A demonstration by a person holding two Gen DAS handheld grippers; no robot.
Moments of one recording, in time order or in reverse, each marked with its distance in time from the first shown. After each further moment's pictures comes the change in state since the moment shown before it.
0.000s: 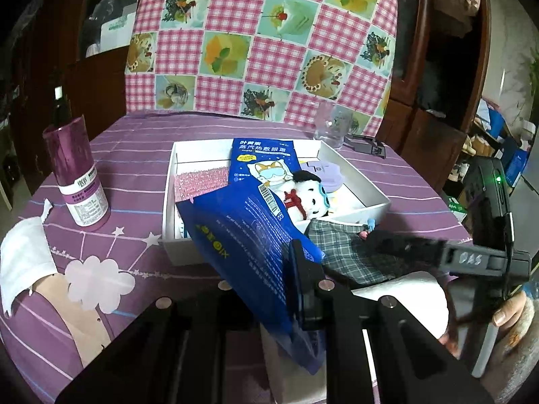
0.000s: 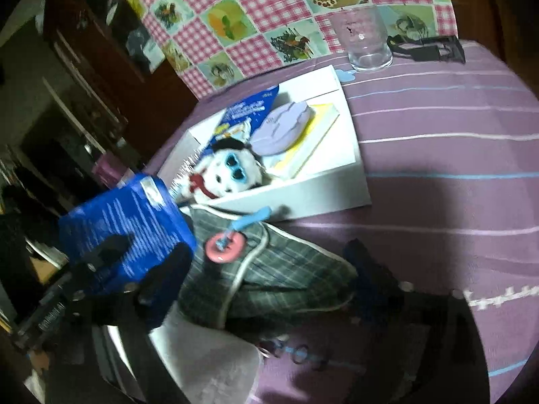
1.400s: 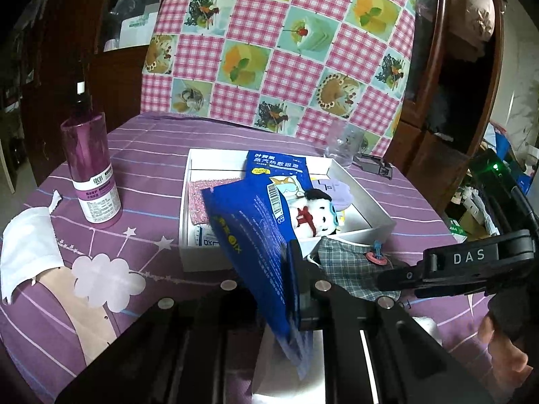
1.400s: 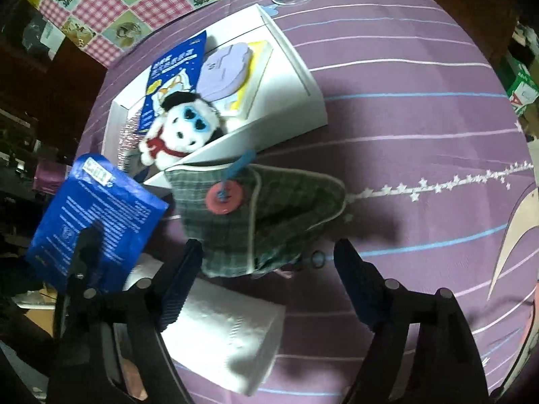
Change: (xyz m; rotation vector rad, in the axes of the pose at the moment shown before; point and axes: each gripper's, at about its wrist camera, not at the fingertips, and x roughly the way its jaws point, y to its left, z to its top) left arm -0.012 0.013 0.007 -0.074 -0.053 0.015; right arm 0.000 0.046 0.012 0.249 0.348 -0.406
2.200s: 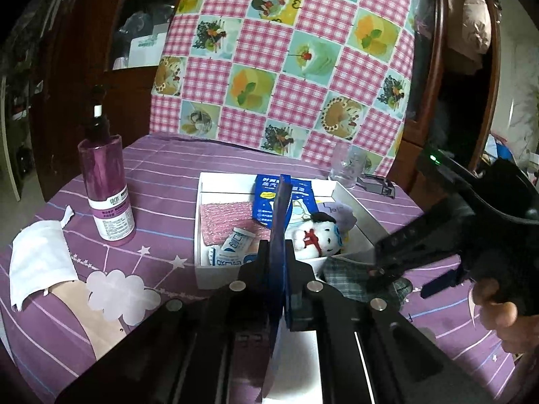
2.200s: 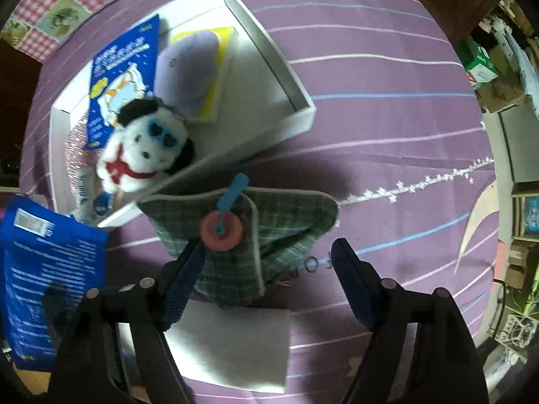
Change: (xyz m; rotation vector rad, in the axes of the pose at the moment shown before) left arm -0.016 0.006 0.006 -0.004 -0.087 0.024; right arm 0.014 0.026 0.040 0.107 0.183 -0.303
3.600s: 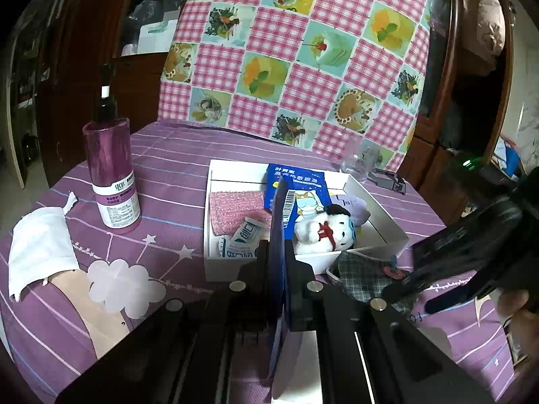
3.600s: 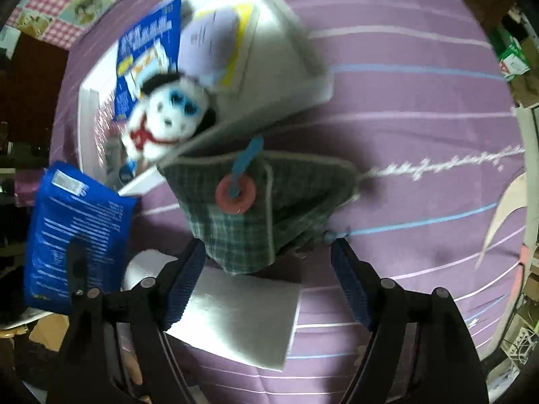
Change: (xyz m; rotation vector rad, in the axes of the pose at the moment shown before) left arm 0.009 0.007 0.000 -0.025 0.033 0.030; right arm 0.015 0.000 -0.019 -0.044 0.095 0.151
